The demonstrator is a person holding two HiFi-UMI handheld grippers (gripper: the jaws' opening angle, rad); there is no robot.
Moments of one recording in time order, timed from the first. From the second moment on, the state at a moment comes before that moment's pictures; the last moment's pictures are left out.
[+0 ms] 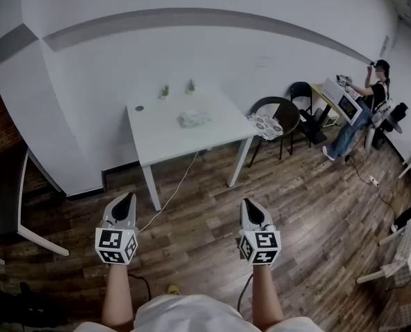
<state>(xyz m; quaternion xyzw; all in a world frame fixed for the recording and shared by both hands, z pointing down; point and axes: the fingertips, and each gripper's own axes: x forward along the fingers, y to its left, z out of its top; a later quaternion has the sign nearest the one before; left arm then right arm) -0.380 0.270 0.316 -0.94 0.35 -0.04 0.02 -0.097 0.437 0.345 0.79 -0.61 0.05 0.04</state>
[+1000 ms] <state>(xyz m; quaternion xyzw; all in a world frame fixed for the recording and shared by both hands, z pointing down) -0.402 0.251 0.323 -0.94 0.34 -0.03 0.01 -0.134 0.412 0.344 0.79 -0.61 0.03 0.05</state>
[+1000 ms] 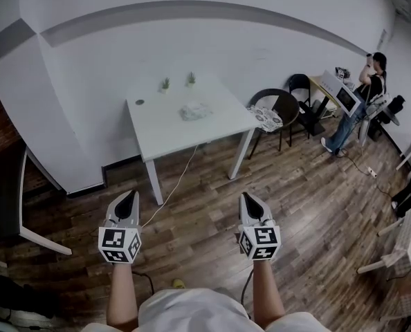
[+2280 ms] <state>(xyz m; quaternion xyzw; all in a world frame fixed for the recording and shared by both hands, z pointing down) -0.245 0.093 0.361 -0.95 0.31 -0.06 0.01 0.013 0.260 0.388 0.79 -0.61 0.07 0.04</state>
